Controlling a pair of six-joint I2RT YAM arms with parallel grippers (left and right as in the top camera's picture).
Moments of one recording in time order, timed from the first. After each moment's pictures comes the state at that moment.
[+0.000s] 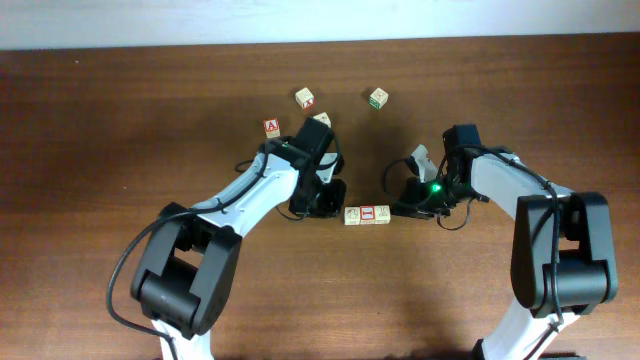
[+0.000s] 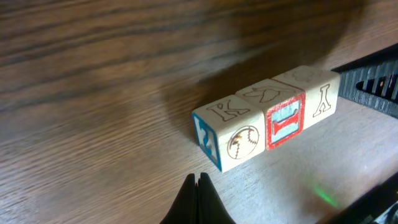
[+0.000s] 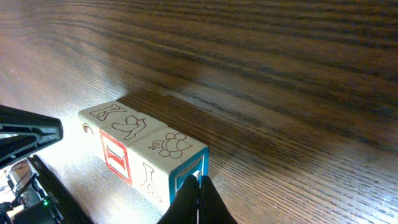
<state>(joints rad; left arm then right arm) -0.53 1.98 1.36 -0.77 0.40 -0.34 0.03 1.92 1.10 -0.72 -0.68 -0.01</state>
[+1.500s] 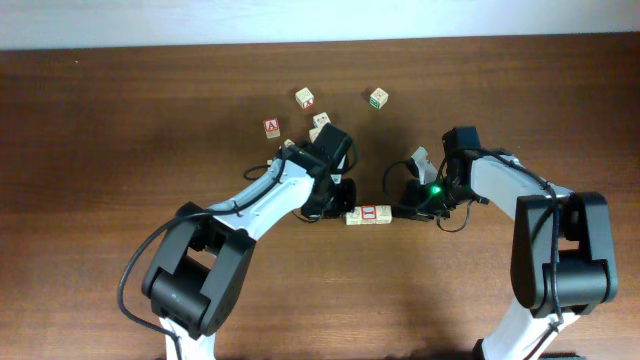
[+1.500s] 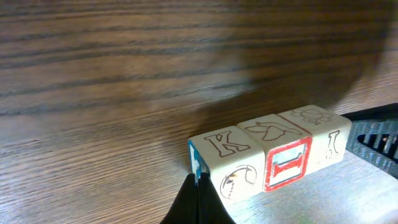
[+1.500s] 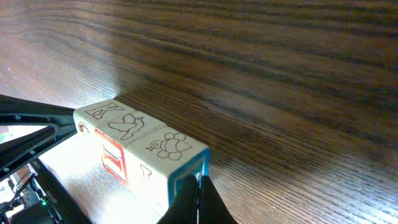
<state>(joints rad) -0.59 2.00 1.37 -0.70 0.30 -0.54 0.03 1.92 1.08 -0.70 -0.68 0.00</state>
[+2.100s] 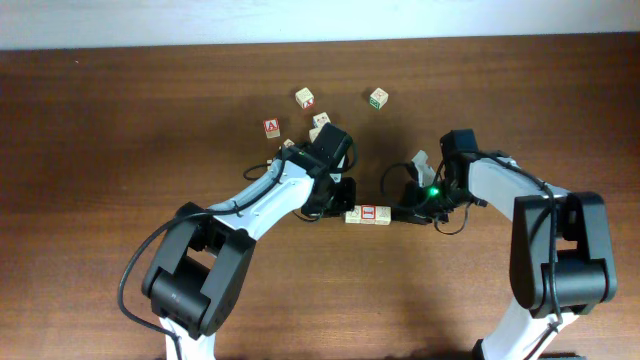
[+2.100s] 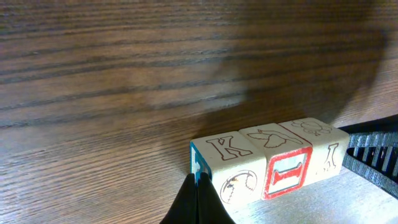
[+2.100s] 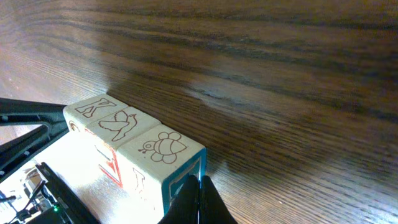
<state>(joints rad) -0.59 2.00 1.37 -0.67 0.28 -0.54 0.05 1.92 1.06 -0.69 -0.68 0.08</state>
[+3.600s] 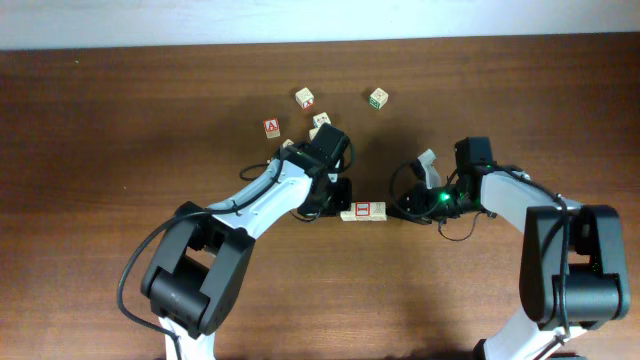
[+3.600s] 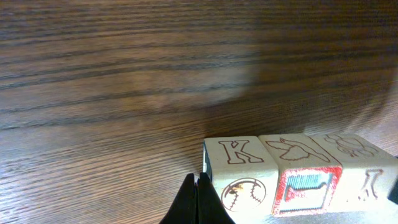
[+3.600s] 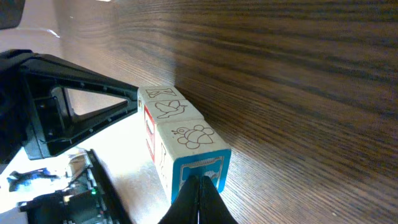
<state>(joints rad) -0.58 2.00 1.36 -0.68 0.25 -0.54 0.00 1.85 0.95 -0.54 -0.90 0.01</state>
